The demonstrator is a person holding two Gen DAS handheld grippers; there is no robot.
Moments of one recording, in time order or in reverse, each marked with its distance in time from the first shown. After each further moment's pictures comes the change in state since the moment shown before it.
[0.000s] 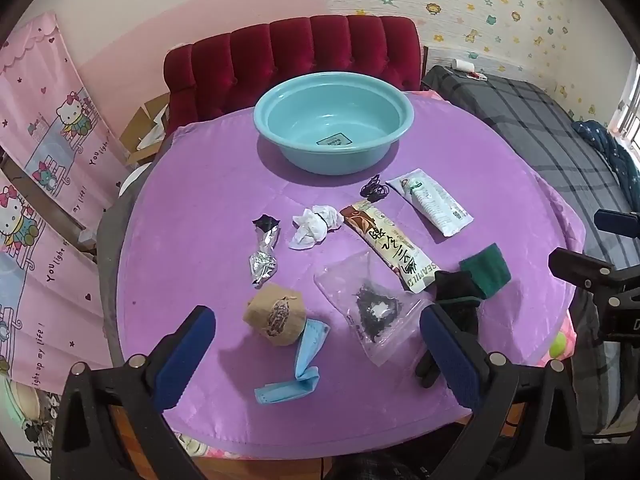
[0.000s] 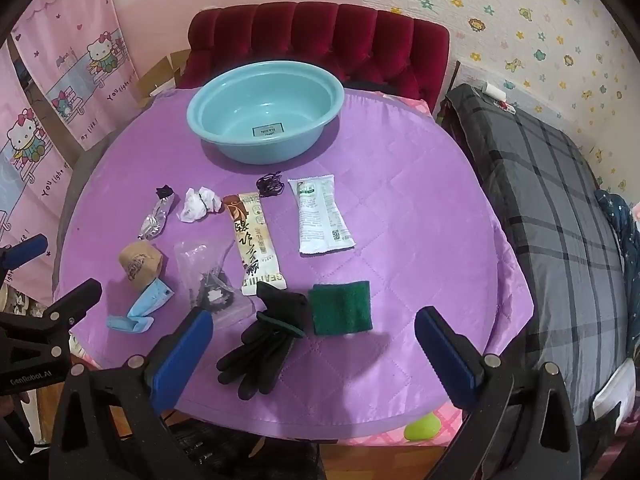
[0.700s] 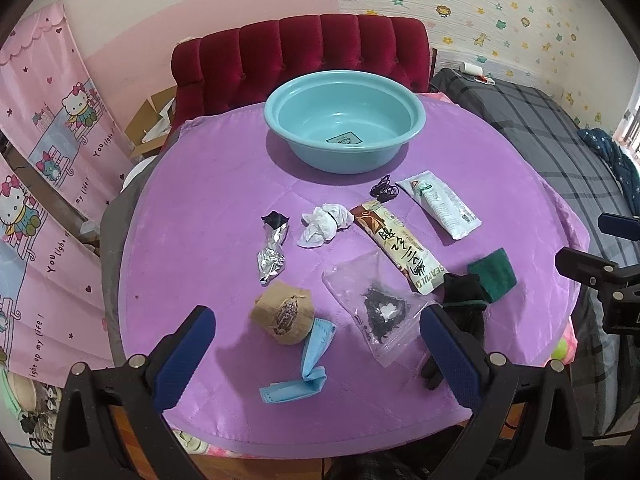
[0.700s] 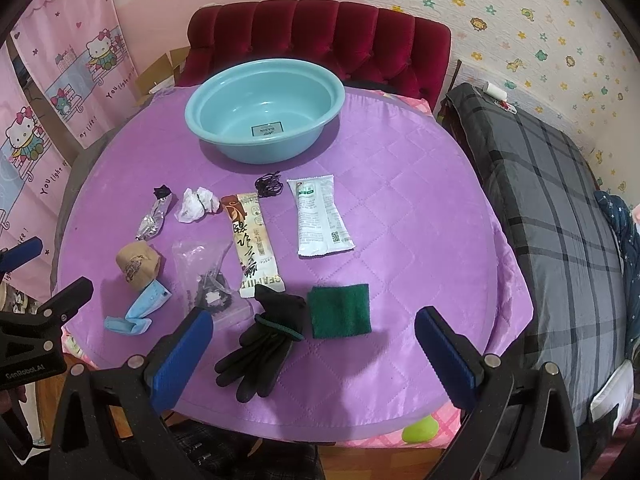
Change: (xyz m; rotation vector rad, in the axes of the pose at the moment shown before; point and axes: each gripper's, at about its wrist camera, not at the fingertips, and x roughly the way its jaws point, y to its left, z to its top) left arm 0.004 0.010 -0.002 -0.030 0.003 0.006; right arm 0.004 0.000 0.004 -0.005 0.008 -0.003
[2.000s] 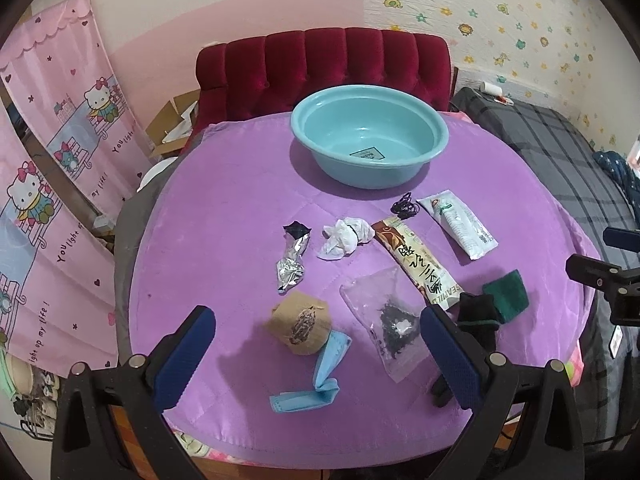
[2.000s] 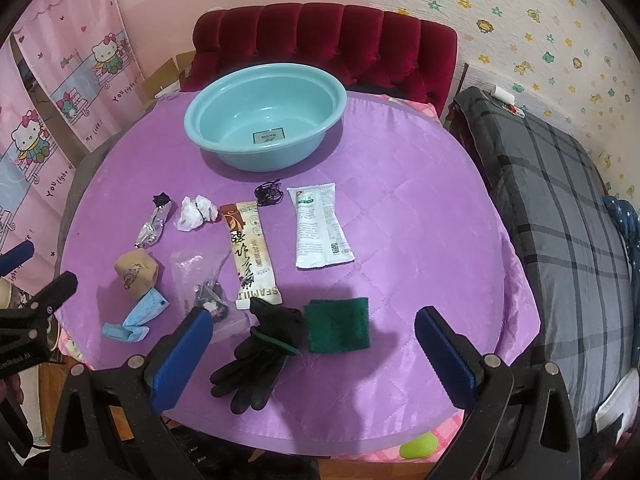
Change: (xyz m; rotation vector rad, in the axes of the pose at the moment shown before) left arm 0.001 0.010 -0.002 -0.064 -0.052 0.055; right arm 0.012 -0.012 0.010 -0.010 -0.016 0.032
